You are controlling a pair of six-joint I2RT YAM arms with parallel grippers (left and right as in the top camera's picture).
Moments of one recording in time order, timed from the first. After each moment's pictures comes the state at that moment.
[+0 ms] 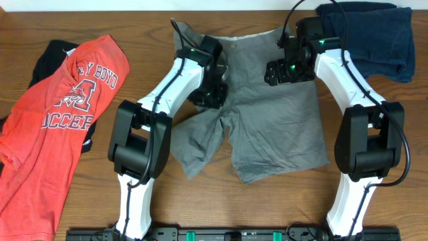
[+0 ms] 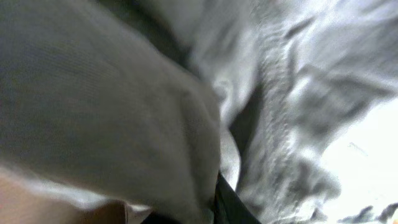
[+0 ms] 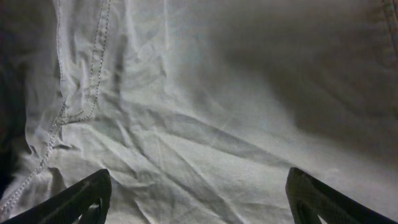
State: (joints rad) left arm -0.41 2.17 1.72 -1.07 0.26 -0.13; right arm 0.14 2.11 1.67 -0.81 -0.26 -0.01
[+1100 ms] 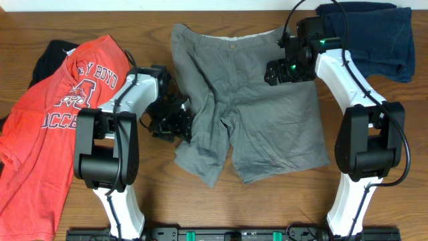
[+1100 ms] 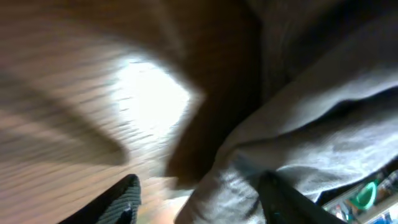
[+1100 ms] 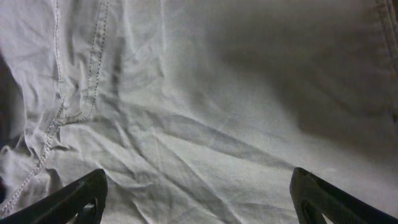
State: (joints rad) left arm -0.15 2.02 1.32 -1.16 0.41 0.14; right arm 0.13 2.11 1.67 -0.81 -0.26 -0.01
